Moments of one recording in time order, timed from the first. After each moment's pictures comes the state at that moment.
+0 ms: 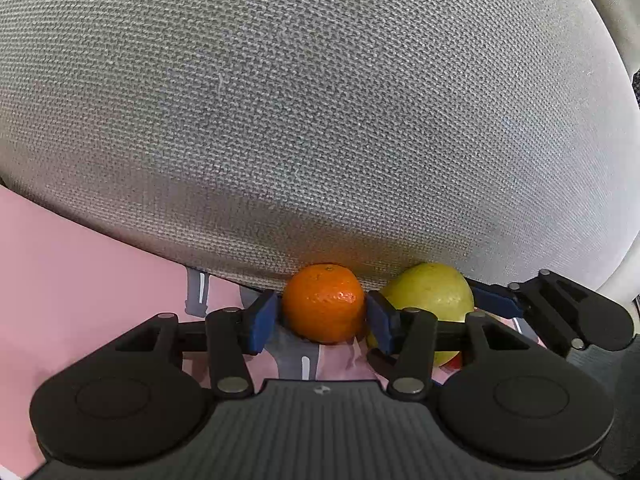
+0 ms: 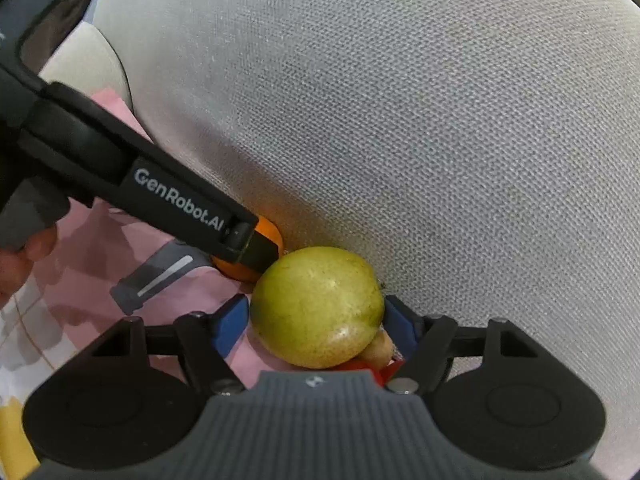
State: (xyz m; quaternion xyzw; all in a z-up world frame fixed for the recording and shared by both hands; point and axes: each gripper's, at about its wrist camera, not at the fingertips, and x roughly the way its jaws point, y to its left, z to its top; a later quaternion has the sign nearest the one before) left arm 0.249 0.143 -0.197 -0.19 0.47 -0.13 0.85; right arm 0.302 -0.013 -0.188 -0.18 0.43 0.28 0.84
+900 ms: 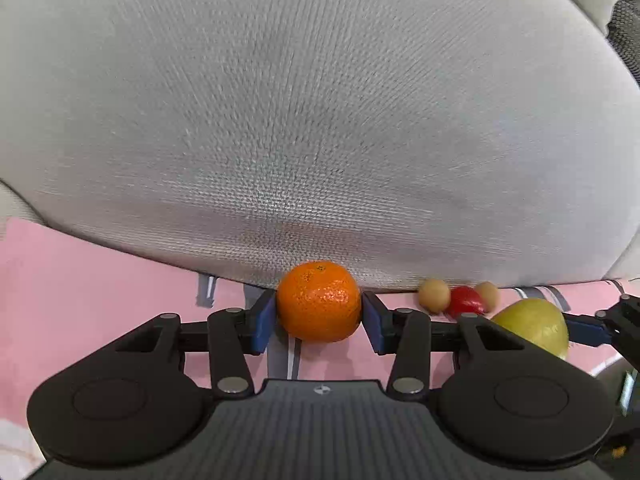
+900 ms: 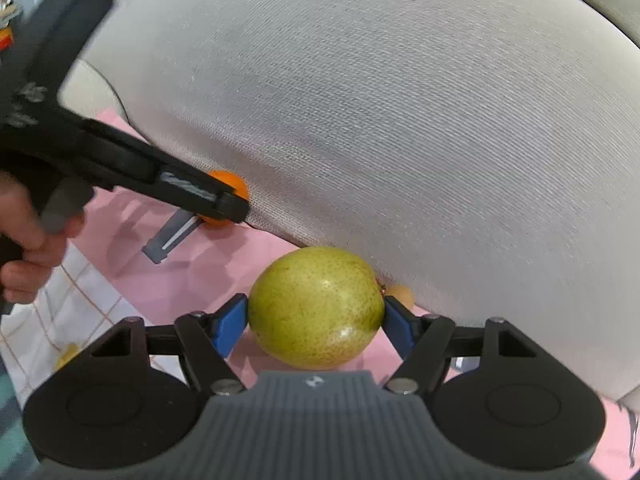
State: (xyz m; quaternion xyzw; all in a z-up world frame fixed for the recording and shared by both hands) left arm 0.223 0.067 -0.162 -0.09 0.45 -0.08 0.88; right arm 0.245 -0.077 -0.116 -0.10 0.47 0.23 0.84
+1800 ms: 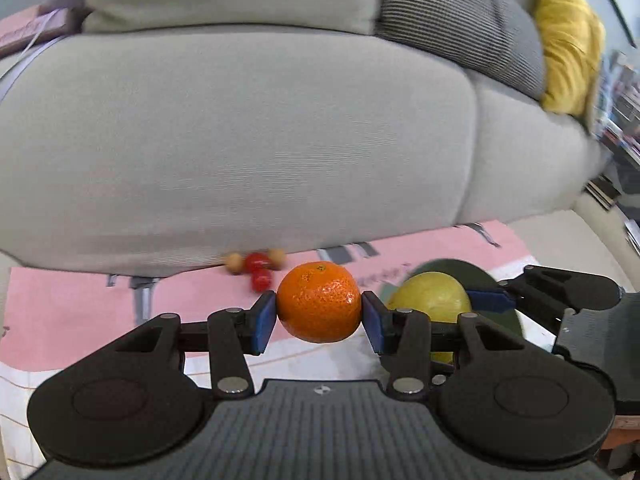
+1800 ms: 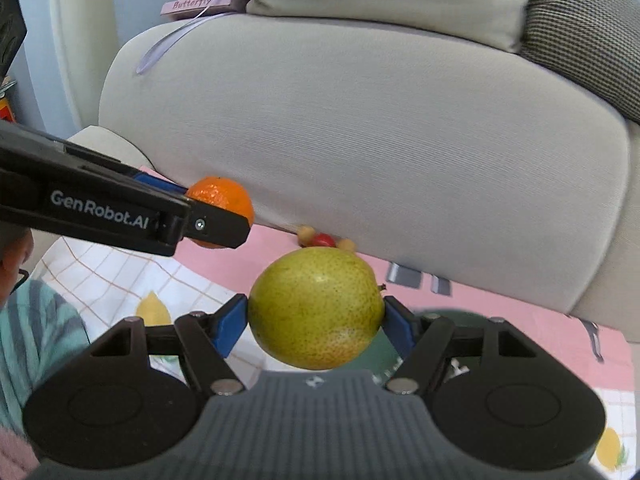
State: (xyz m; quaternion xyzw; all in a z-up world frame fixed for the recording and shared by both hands) left arm 0.097 -0.033 -0.020 -0.02 0.40 -0.21 0.89; right arm 0.135 -0.162 -0.033 -0.03 0.43 0.20 0.88
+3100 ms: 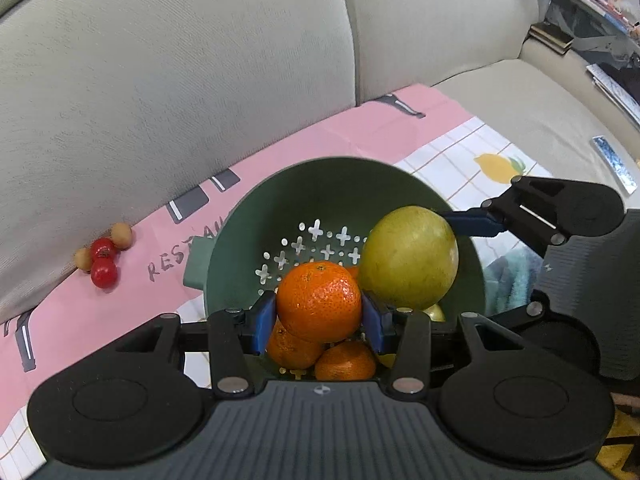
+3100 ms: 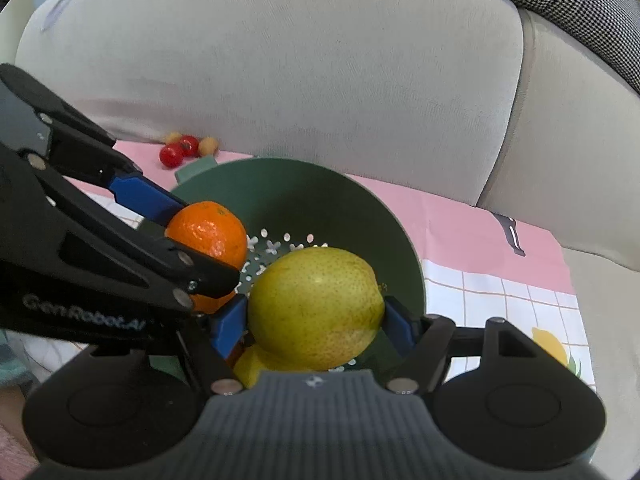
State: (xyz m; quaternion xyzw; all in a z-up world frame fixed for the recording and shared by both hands) left arm 0.098 -0.187 -0.076 0.15 0.49 -0.30 0.81; right arm 0.124 -0.259 -0.100 -0.06 0.49 0.10 0.86
